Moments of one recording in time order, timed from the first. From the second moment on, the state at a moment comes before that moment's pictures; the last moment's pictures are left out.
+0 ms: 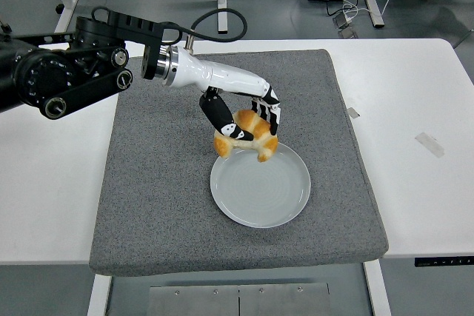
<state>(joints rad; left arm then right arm) -1.44 0.27 0.09 -0.96 1.24 -0.35 -0.61 -0.09 0.00 0.04 0.15 -0.15 0.00 0.25</state>
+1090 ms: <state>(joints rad) -1.31 0.08 0.20 -0.77 1.26 -0.25 -0.61 -0.09 0.00 0.04 0.15 -0.15 0.00 0.25</state>
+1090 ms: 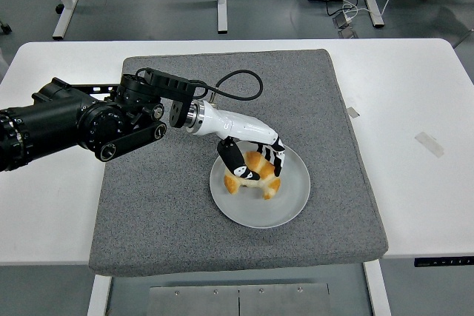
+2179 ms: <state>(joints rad) -1.29 0.04 0.19 -0.73 1.17 -0.20 -0.61 -0.09 0.00 0.04 0.15 -0.15 0.00 0.25</state>
